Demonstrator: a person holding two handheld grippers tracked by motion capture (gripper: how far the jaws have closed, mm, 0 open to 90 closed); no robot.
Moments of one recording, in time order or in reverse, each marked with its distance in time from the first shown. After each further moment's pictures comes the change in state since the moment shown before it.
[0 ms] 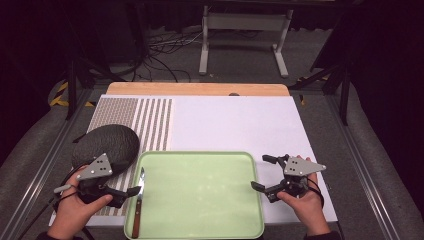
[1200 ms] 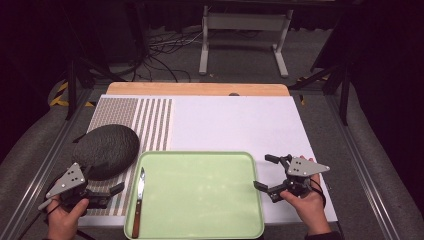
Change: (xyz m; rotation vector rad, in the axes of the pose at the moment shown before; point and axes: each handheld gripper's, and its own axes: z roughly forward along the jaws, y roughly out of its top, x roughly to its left) left arm 0.024 -0.067 -0.011 -0.241 0.105 -0.061; right arm -0.005 -0.006 -0.006 -0.029 -0.003 0.002
